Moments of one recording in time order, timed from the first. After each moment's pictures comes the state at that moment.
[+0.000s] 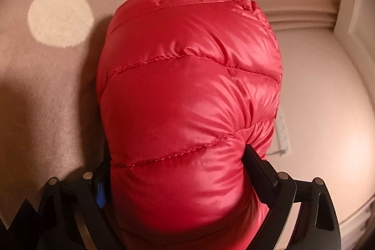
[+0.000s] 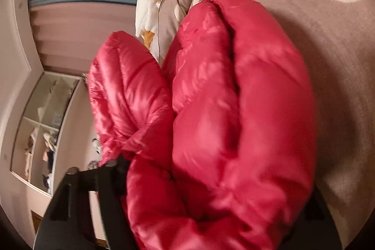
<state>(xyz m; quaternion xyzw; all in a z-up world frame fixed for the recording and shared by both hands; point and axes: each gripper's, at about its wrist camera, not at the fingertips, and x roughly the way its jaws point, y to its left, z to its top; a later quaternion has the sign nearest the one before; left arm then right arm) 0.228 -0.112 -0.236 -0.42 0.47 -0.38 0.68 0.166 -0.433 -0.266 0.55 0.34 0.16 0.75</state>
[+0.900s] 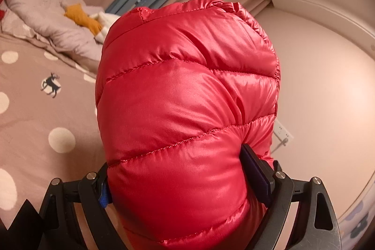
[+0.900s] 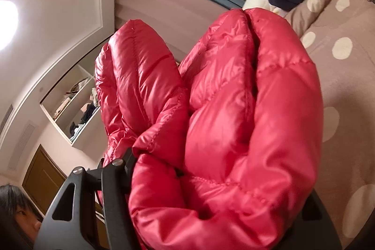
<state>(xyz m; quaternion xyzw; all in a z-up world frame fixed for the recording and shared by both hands) 0.112 -0.059 -0.059 -0.30 0.26 -0.40 0.82 0.138 -0.379 -0.130 0.44 0.19 0.34 0.81</state>
